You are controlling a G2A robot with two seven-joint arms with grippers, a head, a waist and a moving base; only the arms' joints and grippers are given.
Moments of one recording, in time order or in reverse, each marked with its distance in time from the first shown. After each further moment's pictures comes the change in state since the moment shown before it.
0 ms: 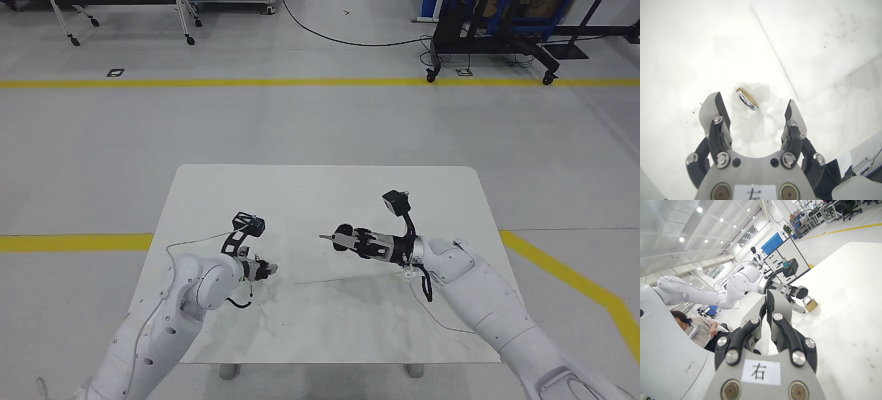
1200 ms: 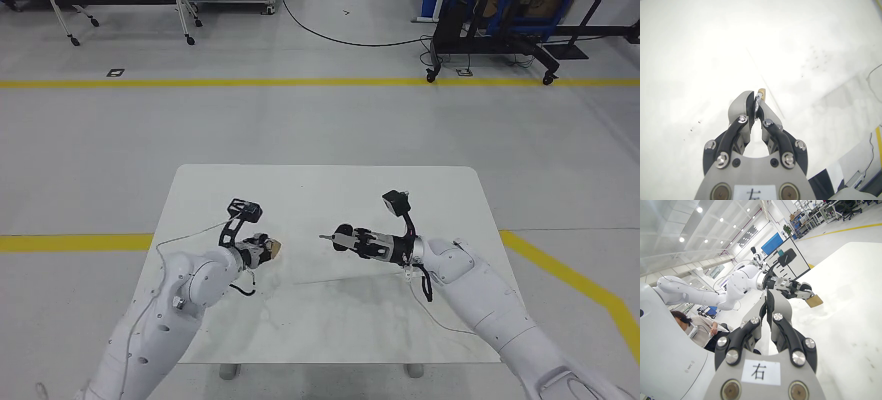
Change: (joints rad) left arm 0.042 -0.019 -0.105 -0.029 -0.151 -0.060 0.198; right arm 0.000 0.000 0.000 0.000 0.000 0.000 0.000
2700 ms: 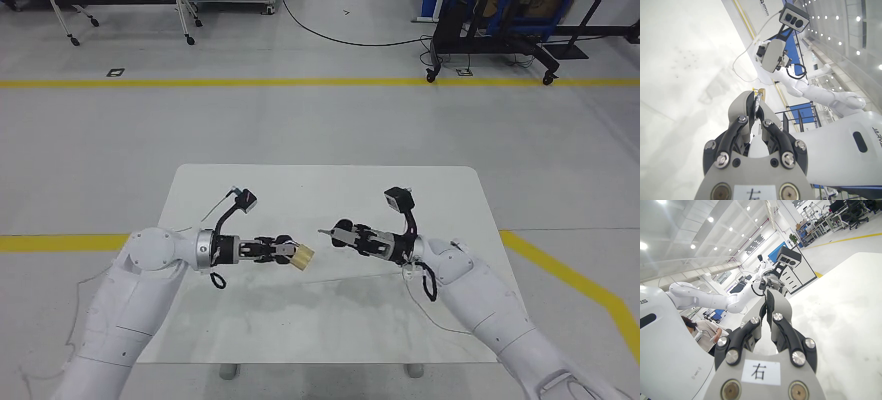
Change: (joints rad) left arm -0.179 -0.009 -0.044 0.341 -1.110 -0.369 -0.450; right arm -0.006 -0.004 -0.005 -0.042 0.079 0.000 0.002
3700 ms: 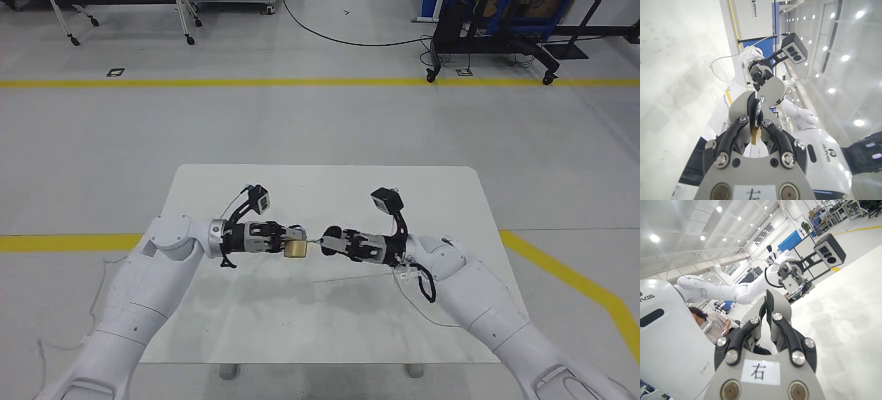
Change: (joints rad) left arm -0.145 -0.044 0.139 0.197 -0.250 0.294 -0.010; right arm 0.007 0.001 -0.018 -0.055 0.088 0.000 0.097
